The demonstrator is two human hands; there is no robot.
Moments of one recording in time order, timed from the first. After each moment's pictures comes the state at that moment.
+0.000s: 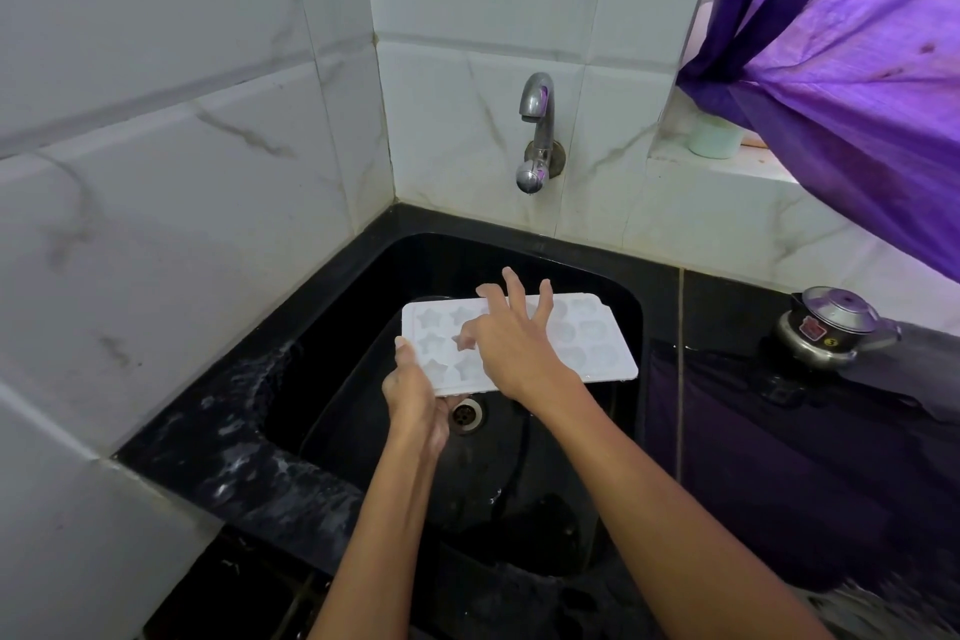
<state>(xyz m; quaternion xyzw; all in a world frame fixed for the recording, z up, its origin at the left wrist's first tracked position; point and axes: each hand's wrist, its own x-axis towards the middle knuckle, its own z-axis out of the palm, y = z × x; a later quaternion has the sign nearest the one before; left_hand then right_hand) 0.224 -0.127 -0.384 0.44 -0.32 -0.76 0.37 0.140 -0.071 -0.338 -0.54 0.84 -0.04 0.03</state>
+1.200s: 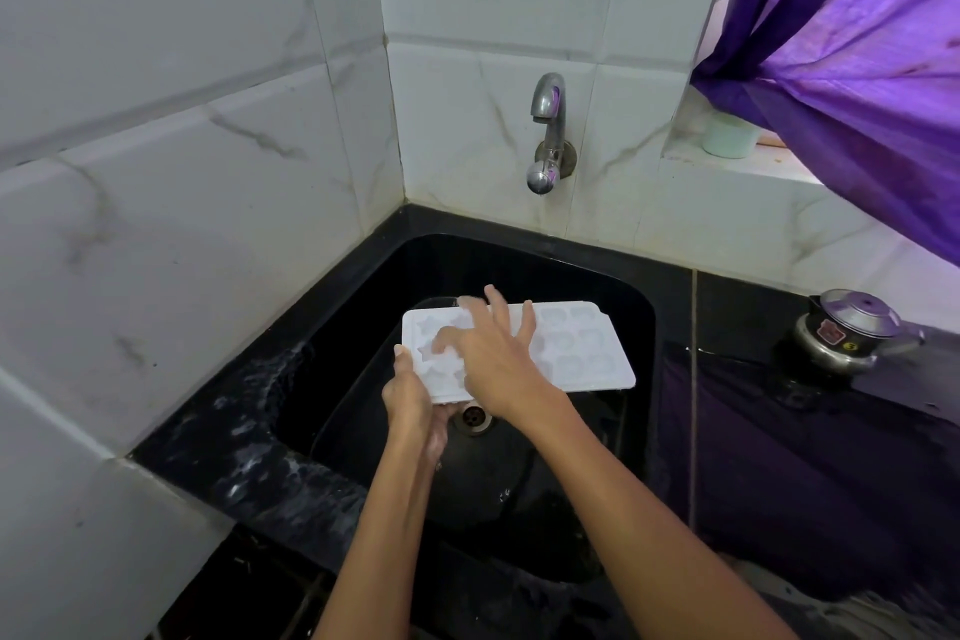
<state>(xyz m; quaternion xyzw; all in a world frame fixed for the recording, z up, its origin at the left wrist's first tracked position) 0.232 -0.135 -0.390 0.44 -0.31 -0.76 0.36 0.160 -0.084 -0.348 -0.56 0.82 -0.11 0.05</state>
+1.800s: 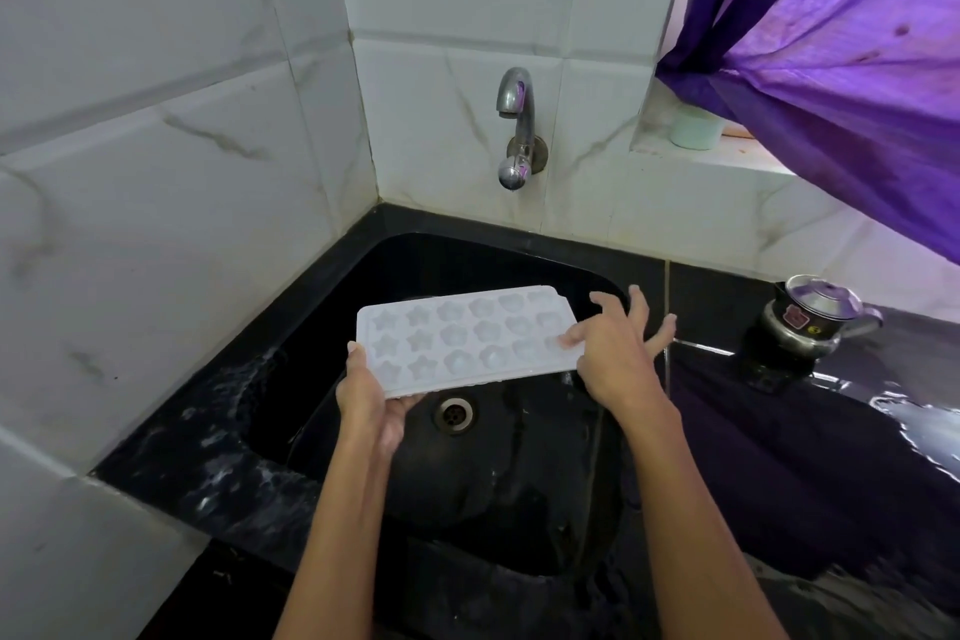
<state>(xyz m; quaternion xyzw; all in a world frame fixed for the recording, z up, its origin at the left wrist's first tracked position) 0.240 -0.151 -0.389 0.44 -0.29 -0.77 0.37 0.086 0.001 -0.347 -0.31 0.94 -0.15 0.05</state>
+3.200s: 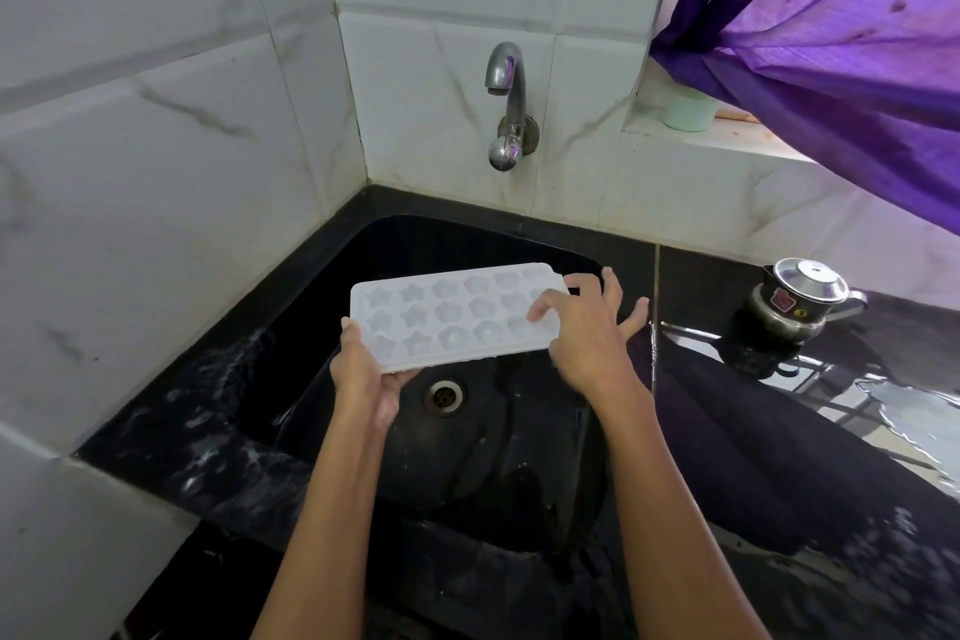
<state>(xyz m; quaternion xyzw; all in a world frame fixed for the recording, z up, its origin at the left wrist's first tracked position) 0.231 -0.146 -0.385 0.44 -0.28 -0.77 0.37 0.093 -0.005 -0.353 -0.34 0.92 -0.19 0.03</state>
